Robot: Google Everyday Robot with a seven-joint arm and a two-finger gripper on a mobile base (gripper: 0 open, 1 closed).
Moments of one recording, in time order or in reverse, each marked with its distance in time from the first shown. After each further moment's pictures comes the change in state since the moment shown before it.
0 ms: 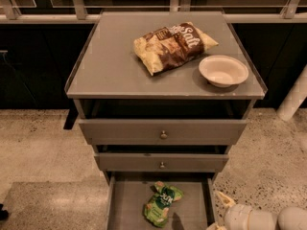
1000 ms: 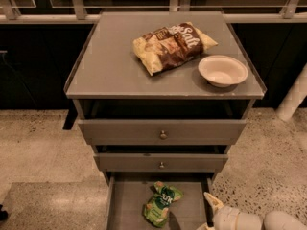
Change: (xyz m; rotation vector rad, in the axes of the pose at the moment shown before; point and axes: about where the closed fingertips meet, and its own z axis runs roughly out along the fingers) arm 0.014 0.000 0.048 -0.046 -0.092 0.002
